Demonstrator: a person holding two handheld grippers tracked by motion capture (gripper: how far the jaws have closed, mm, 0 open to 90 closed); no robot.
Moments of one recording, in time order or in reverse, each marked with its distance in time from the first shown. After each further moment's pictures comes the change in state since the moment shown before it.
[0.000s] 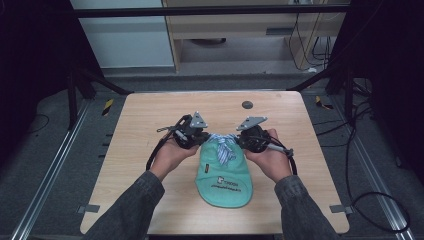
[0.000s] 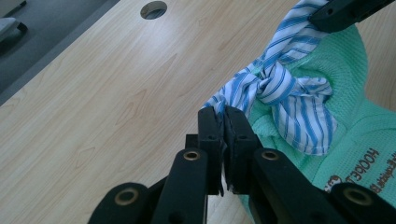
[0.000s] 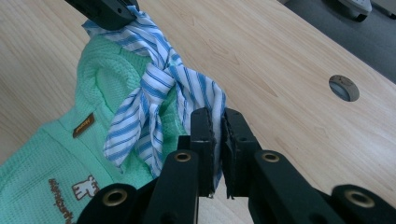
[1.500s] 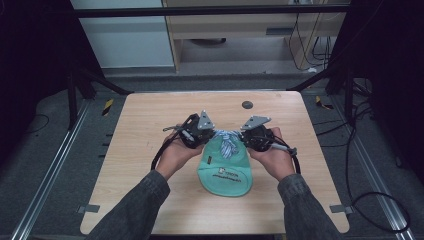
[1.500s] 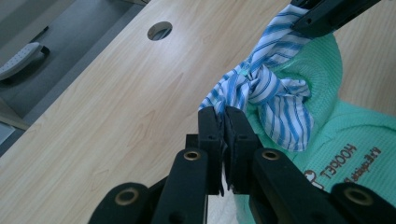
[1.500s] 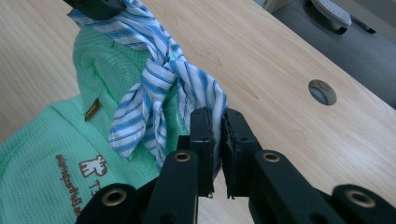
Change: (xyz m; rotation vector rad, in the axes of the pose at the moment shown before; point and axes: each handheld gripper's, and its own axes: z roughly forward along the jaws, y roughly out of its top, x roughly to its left) left arm -0.015 0.011 0.005 -0.028 0.056 0.078; right arm -0.011 -0.010 0.002 -0.026 -0.047 -0.039
